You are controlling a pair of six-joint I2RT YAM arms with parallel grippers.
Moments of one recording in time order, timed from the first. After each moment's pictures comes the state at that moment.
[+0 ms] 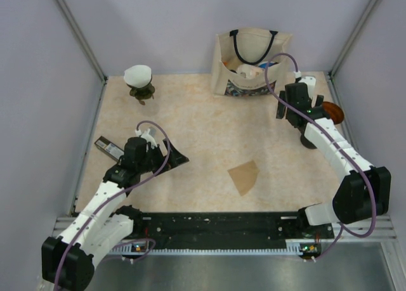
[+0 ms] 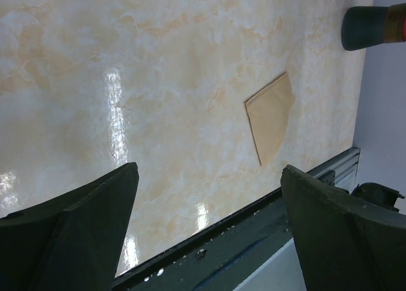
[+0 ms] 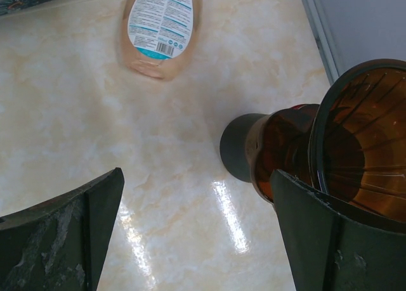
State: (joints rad) left arm -0.32 0.81 0.53 -0.35 0.36 -0.76; right arm 0.24 1.40 1.17 -0.52 0.55 0.25
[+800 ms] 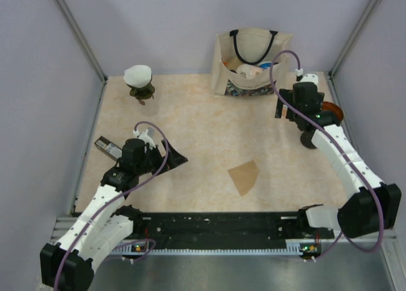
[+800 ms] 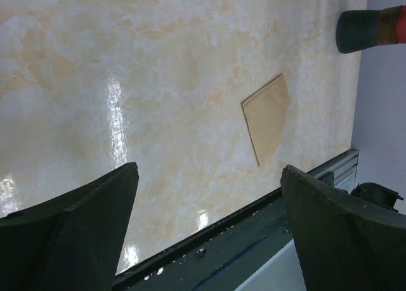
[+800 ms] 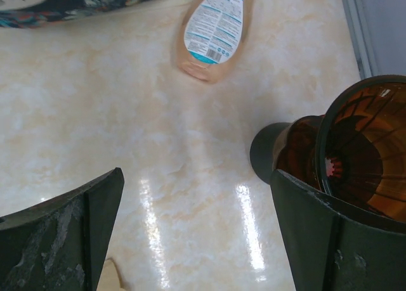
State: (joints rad) left arm -0.32 0.76 0.53 -0.38 0.35 -0.76; right arm 0.23 1.32 1.16 -0.52 0.40 0.20
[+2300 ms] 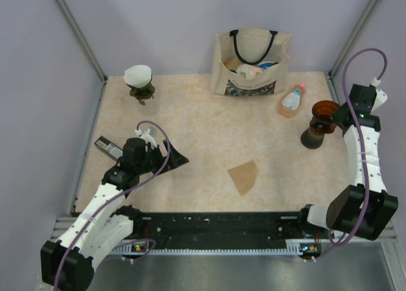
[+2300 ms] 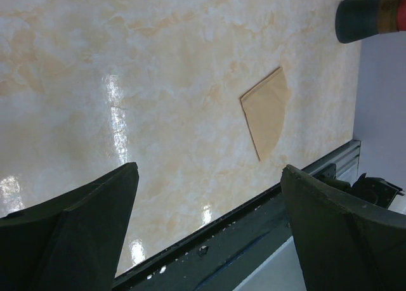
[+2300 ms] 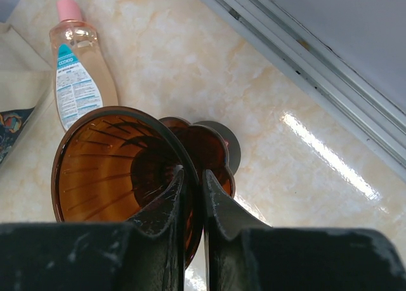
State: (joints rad) left arm -0.32 0.78 0.53 -0.36 0.38 -0.73; right arm -0.30 1.28 1.18 -0.61 0.22 0.50
